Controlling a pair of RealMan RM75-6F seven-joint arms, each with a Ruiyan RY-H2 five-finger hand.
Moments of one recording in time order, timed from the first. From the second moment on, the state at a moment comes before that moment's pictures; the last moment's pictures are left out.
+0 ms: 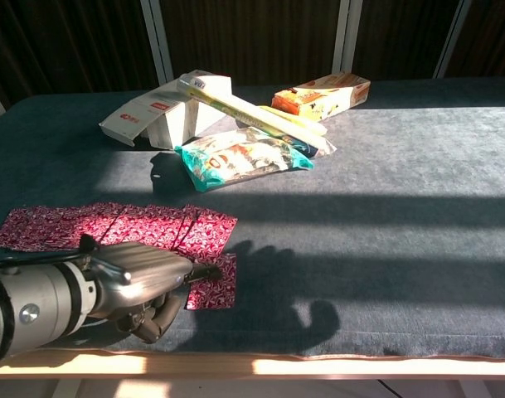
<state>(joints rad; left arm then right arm) -0.93 -1.62 0.01 -1.98 0.44 1.14 0.99 -0.04 -1.03 -0.01 -1.63 -1.64 1.60 0.00</state>
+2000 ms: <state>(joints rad) -1.01 -1.71 0.01 -1.91 0.42 1.17 0.97 -0.04 -1.02 -0.01 -1.62 -1.64 1.61 0.06</state>
